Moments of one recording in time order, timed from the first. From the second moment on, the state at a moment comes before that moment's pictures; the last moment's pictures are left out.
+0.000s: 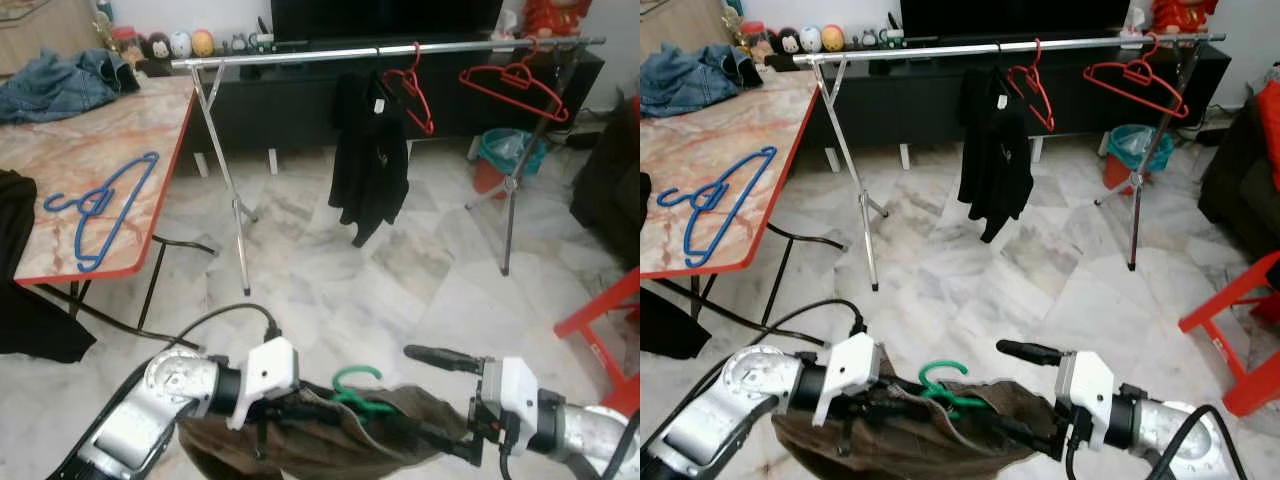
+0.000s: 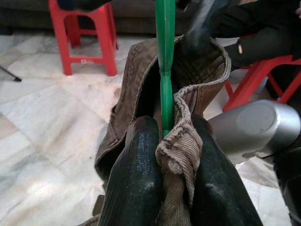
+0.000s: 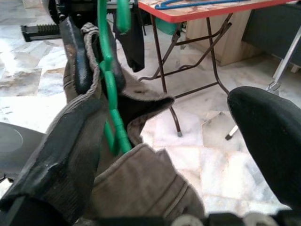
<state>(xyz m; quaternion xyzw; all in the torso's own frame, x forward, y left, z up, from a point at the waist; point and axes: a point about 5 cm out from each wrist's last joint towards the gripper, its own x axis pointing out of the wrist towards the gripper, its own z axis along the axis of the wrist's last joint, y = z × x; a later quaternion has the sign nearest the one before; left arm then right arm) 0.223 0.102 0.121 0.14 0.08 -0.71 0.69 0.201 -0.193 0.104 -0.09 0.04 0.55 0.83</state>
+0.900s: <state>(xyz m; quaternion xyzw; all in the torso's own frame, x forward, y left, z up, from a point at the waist) 0.217 0.087 0.126 0.12 0.08 -0.72 0.68 0.196 -0.174 0.106 -0.12 0.03 0.61 0.78</state>
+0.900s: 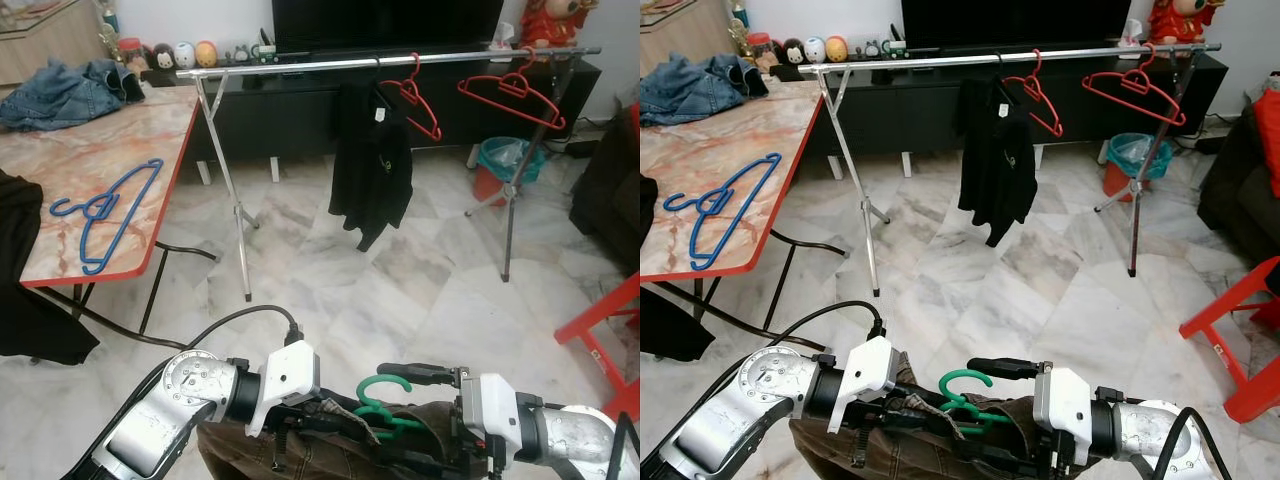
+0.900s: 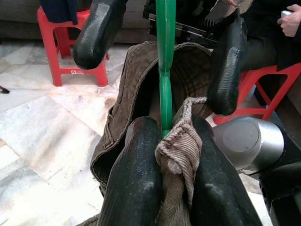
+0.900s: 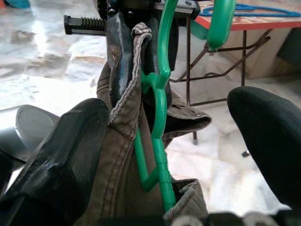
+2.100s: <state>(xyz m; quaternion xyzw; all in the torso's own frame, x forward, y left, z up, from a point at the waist) 0.225 0.088 0.133 0.13 0.06 -0.70 0.70 0.219 -0.184 0.103 -0.10 0.00 0.52 0.85</state>
